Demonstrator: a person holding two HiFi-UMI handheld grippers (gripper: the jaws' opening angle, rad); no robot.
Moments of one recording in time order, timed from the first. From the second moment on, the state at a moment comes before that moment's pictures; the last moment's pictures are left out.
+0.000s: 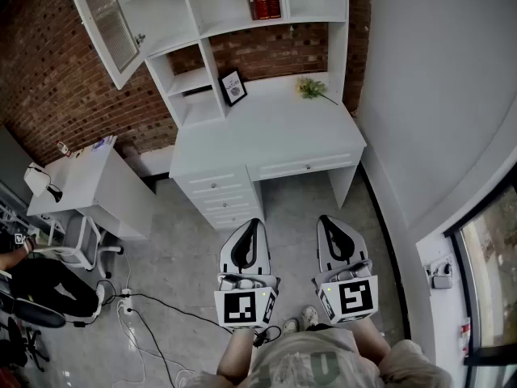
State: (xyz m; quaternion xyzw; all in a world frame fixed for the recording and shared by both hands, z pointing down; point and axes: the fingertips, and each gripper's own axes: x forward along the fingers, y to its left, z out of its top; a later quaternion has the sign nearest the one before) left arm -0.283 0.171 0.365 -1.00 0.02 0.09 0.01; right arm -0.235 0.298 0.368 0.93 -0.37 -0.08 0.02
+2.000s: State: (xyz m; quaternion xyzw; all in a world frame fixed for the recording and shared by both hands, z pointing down) left arm -0.014 0.075 0.389 -0.99 0.03 0.12 0.01; right arm 0.033 0.234 0.420 0.92 -0.39 -0.07 0.02
